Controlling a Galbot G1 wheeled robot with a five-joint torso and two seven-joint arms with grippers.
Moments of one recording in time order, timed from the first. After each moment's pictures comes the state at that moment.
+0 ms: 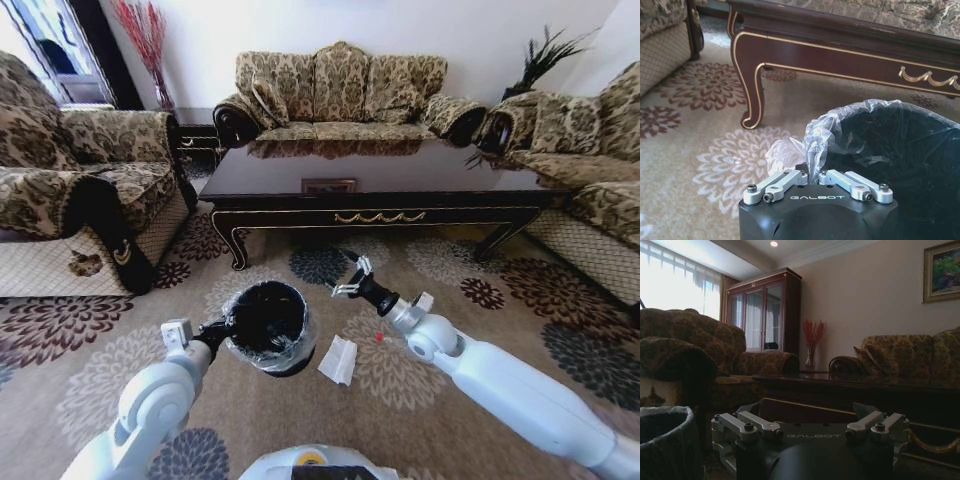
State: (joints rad) left arm 1.39 -0.97 -0.51 -2.40 -1.04 0.65 -0.65; right arm -0.84 0.59 -0.13 1.90 0.83 0.26 0.04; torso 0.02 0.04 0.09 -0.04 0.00
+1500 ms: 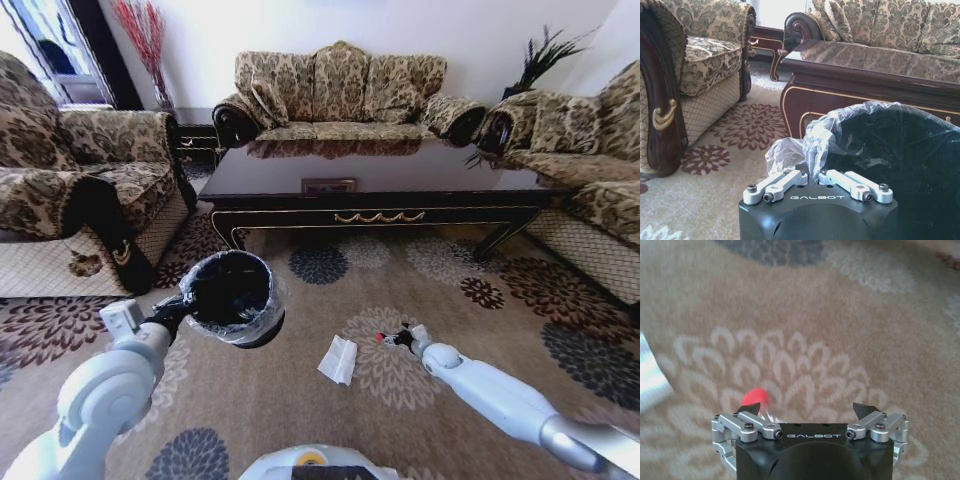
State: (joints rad) left arm 1.40 -0.92 -0.74 -2.45 -1.14 0.64 -0.72; right arm -0.64 0.77 -0.45 1.03 0.71 -0.11 -0.01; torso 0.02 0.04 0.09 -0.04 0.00
